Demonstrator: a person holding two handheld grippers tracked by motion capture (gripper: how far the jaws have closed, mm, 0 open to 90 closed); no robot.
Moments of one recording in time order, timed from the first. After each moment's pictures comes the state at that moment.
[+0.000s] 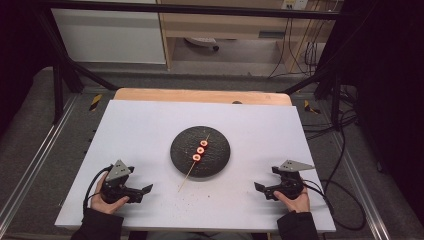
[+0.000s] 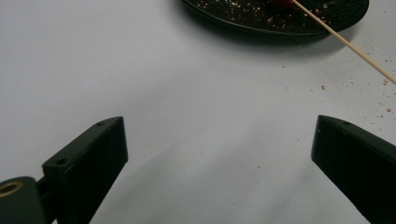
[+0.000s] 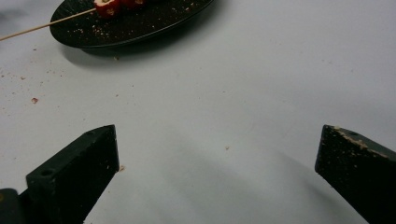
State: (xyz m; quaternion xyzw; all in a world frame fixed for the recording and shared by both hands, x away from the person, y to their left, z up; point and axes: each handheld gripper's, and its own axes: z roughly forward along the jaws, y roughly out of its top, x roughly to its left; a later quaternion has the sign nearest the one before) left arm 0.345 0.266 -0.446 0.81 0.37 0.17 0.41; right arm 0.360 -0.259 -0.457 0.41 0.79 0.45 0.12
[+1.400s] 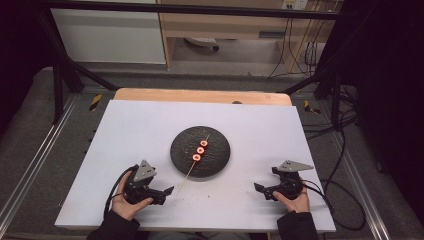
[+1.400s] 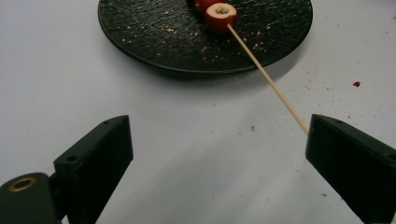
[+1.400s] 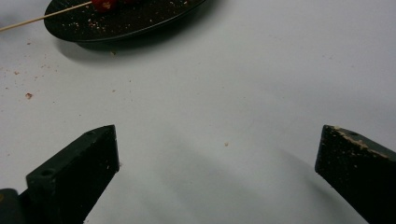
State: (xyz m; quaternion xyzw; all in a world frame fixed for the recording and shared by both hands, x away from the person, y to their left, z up) left arm 0.339 0.194 -0.426 0.84 0.35 0.17 0.38; right arm 0.360 -0.258 -0.458 0.41 0.79 0.44 0.13
